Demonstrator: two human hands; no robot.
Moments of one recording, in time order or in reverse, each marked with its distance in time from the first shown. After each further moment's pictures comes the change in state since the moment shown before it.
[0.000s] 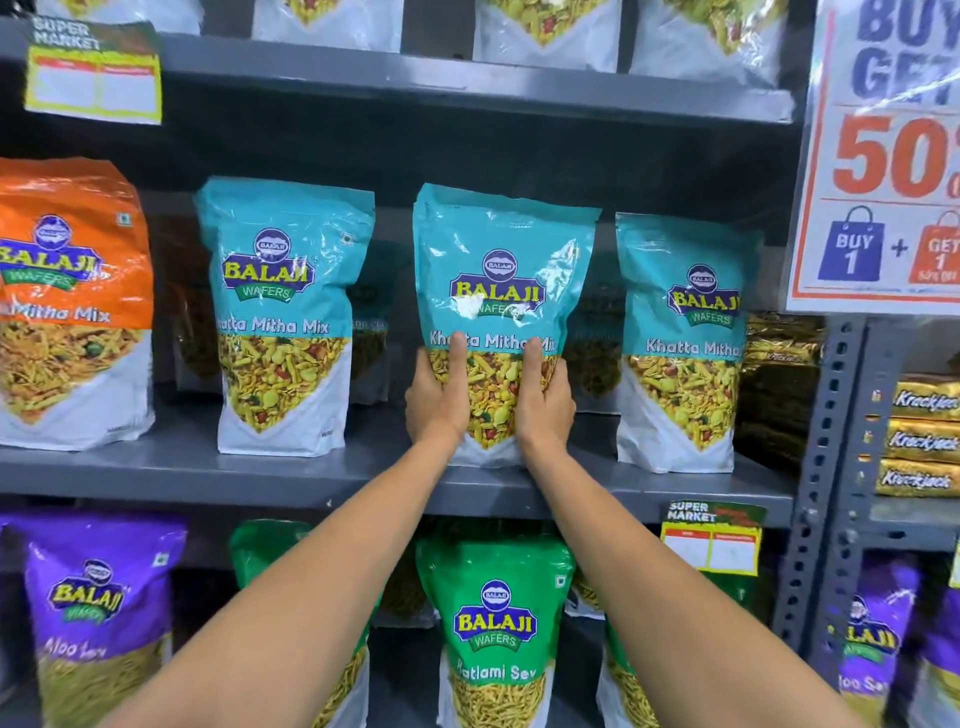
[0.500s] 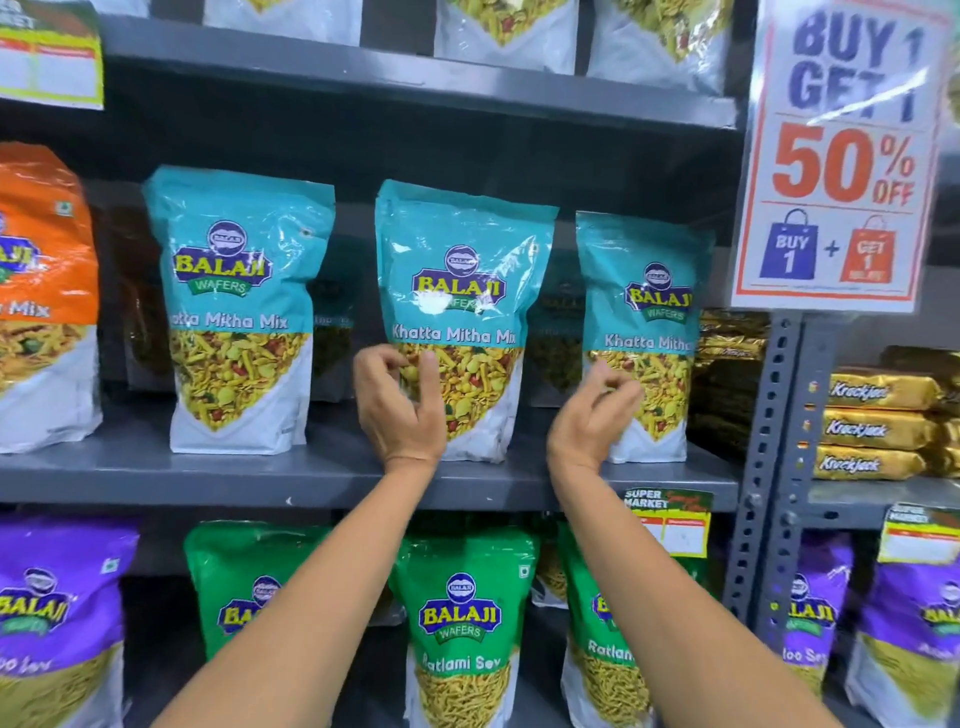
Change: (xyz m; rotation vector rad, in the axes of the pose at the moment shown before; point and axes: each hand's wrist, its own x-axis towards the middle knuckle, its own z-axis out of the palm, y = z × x) left_hand -0.033 0.009 -0.005 -0.016 0.347 0.506; right_hand 0.008 0.002 -0.064 0.037 0.532 -0.231
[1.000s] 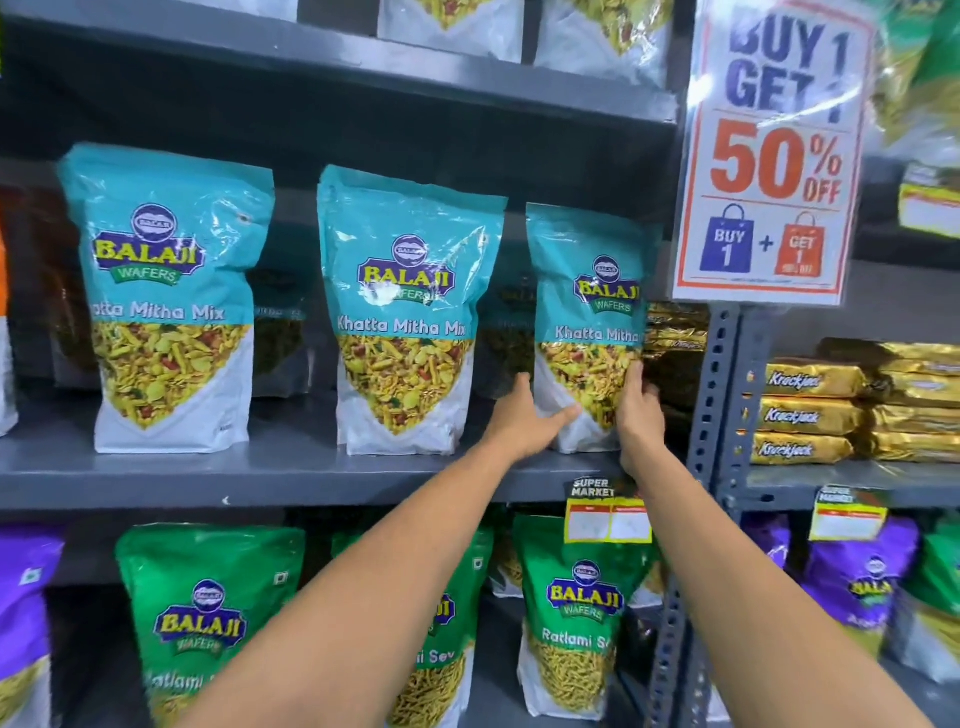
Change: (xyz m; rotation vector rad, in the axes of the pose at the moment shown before) left_hand -0.073 0.036 0.114 0.189 -1.164 -0.371; right_hand 0.107 0.056 -0.070 -0.380 -0.320 0.489
